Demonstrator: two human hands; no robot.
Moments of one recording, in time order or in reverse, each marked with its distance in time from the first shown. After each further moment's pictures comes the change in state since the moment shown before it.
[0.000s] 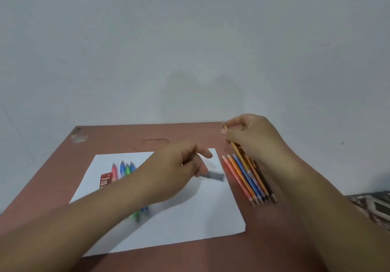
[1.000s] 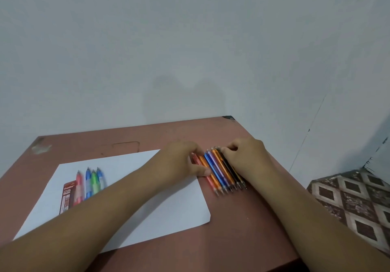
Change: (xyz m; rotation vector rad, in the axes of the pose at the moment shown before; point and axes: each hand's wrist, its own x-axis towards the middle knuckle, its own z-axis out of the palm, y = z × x) left_hand 0.061 0.014 0.061 0.312 -0.101 0.030; right_hand -0.010 0.082 -0.028 -0.482 0.078 0.074
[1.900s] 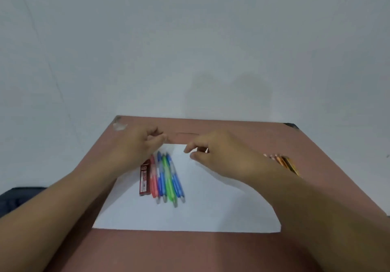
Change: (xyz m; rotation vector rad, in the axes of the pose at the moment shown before) left_hand -0.104 -0.124 -0.105 0.027 0.389 -0.323; right_hand -0.024 -0.157 0.052 0.033 -0.411 -0.679
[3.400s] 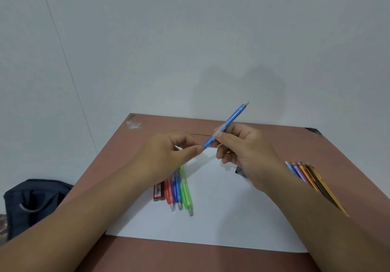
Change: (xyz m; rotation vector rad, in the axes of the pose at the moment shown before) left_hand -0.012 0.006 0.019 -0.425 -0.051 -0.011; right_hand 0.011 0.006 0.014 0.990 0.231 0.241
